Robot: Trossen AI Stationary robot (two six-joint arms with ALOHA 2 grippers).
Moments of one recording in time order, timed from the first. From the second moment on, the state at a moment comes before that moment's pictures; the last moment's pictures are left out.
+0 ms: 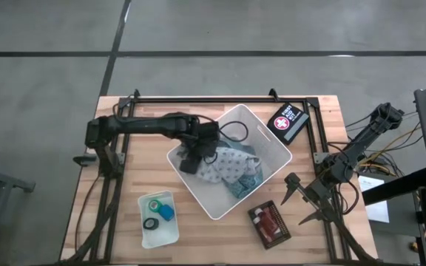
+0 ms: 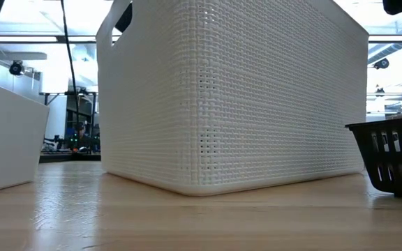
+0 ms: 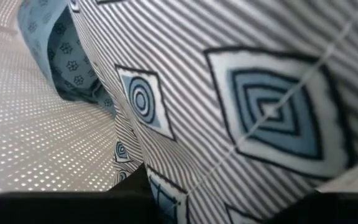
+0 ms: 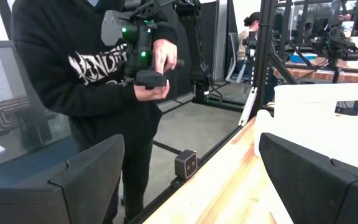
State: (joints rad) left arm 0.09 1.84 1.64 -1.17 0.10 0.36; right arm 0.76 0.71 0.26 0.47 0.08 0.08
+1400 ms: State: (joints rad) left arm -0.03 1.85 1.53 -1.01 -0.05 0.98; right arm 0.76 0.71 0.26 0.47 0.08 0.08
